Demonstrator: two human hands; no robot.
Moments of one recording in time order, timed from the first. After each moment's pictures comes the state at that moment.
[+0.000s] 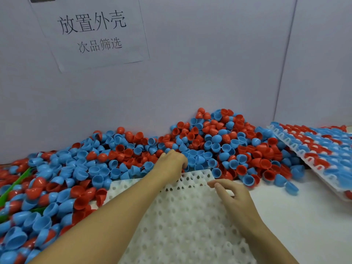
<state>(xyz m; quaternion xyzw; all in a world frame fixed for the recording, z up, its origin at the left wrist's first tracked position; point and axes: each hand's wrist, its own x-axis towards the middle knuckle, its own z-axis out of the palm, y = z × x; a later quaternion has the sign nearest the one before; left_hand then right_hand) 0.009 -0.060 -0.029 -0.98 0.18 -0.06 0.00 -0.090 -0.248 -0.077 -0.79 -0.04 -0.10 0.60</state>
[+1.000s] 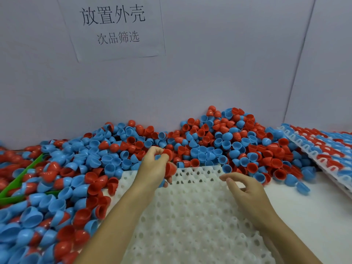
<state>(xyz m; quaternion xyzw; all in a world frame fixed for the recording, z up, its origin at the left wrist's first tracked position) -0.079 -0.015 -0.022 -0.74 -0.08 -0.08 -0.66 -0.088 -0.249 -0.075 -0.85 -0.07 -0.14 0.50</state>
